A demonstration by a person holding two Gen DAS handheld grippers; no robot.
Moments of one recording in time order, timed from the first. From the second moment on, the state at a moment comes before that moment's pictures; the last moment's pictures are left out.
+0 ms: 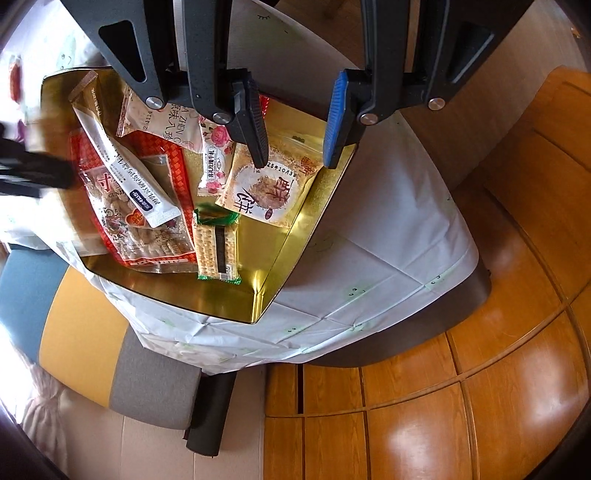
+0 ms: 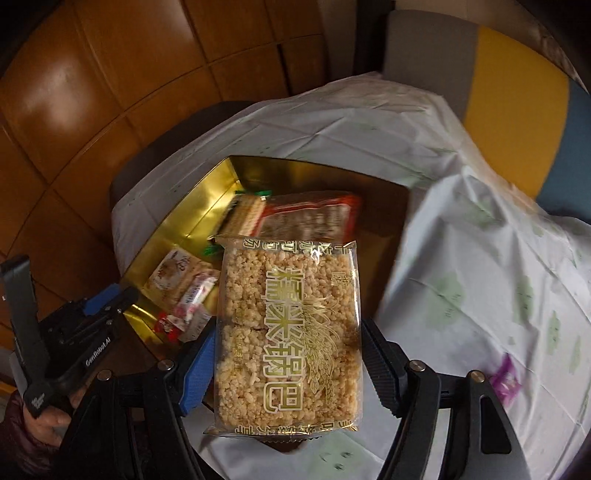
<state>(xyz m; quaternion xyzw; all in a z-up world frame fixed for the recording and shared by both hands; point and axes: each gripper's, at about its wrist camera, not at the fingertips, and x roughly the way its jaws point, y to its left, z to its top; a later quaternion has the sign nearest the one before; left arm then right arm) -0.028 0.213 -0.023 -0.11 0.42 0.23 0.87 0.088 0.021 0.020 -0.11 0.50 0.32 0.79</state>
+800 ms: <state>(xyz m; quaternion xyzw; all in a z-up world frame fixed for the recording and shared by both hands) -0.029 0.201 -0.021 -0.10 0.41 0.21 0.88 0.069 0.028 -0.010 -0.05 0.49 0.32 0.81</state>
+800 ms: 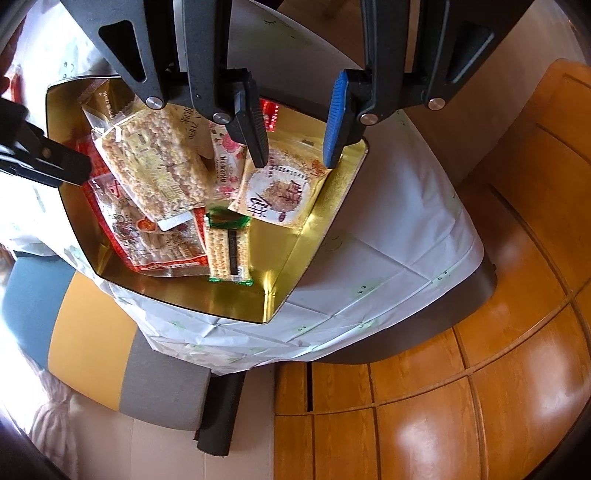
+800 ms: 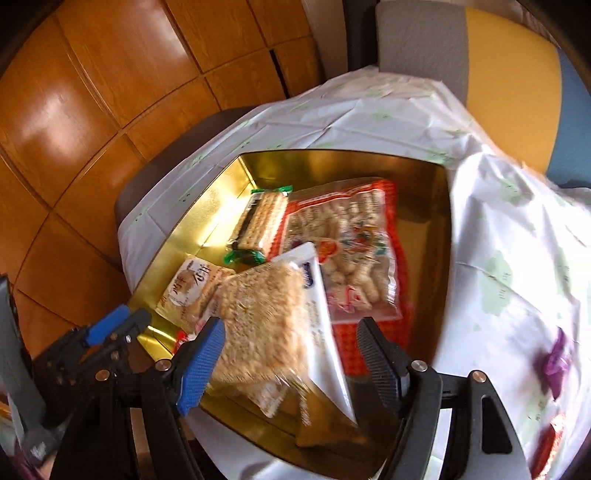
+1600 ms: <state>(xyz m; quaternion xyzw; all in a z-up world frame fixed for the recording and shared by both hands) -0.013 0.143 -0.007 -0.05 0.41 0.15 0.90 0.053 -0.185 0.018 -0.09 0.48 0.18 0.86</state>
